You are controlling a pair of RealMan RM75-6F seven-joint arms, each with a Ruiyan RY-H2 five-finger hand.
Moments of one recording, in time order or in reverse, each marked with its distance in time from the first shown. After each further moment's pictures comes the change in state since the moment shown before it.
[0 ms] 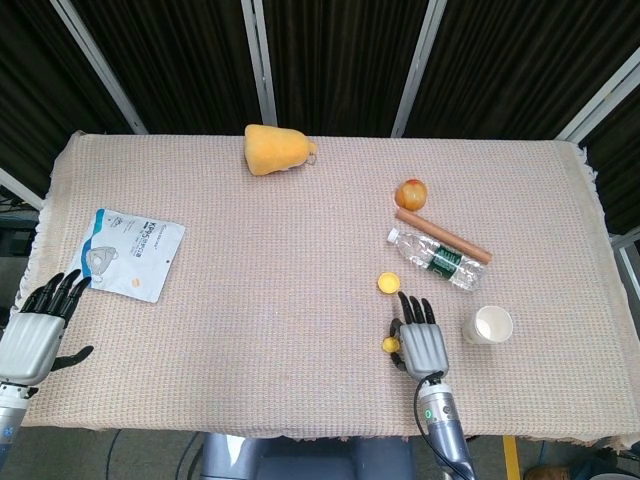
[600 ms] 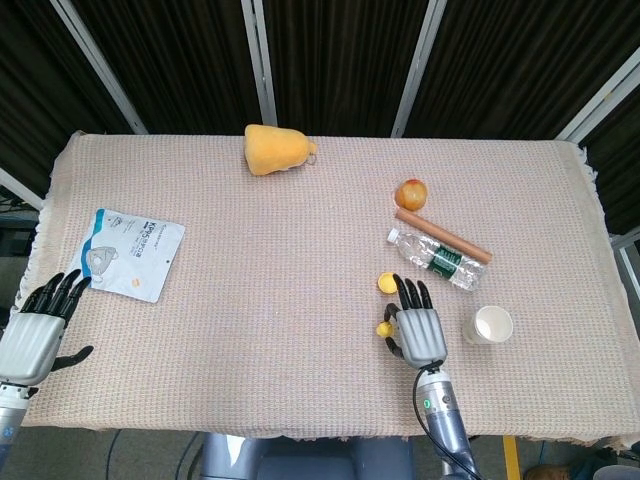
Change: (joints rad) left arm 0.001 -0.001 0.001 -0.001 0.002 0.003 0.002; right arm 0.048 0.033 0.060 -0.064 -0.035 0.005 -0.006
